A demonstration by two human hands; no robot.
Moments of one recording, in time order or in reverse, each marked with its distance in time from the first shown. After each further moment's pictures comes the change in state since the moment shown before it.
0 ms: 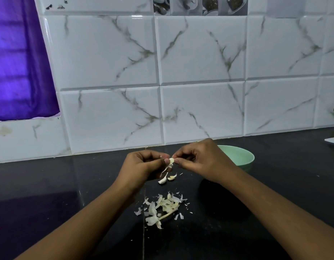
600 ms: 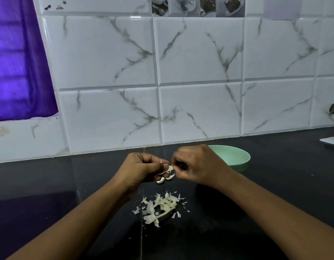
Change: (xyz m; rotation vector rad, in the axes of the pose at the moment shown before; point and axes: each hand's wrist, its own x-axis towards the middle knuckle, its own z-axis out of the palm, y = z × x) left_hand -0.003 0.007 -0.001 0.088 -0.074 -0.087; right_hand -0.002 0.000 0.007 -0.368 0.030 -0.352
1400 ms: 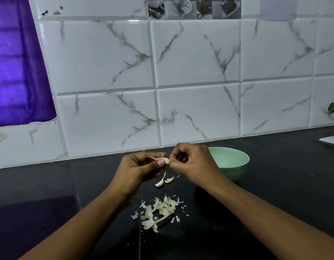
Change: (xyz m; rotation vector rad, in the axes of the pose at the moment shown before) left_hand 0.004 -0.006 0.001 -0.190 0.011 0.165; right_hand 0.003 -0.012 0.008 0.504 0.207 0.573
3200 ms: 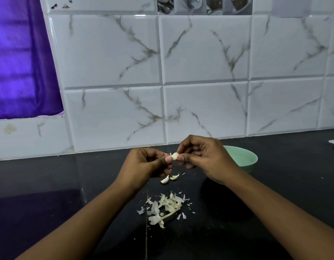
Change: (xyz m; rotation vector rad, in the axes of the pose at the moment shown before) left_hand 0.001 0.004 -0.006 0.254 -0.020 0.026; right_hand 0.004 -0.001 -0.017 0.355 -0.213 0.103
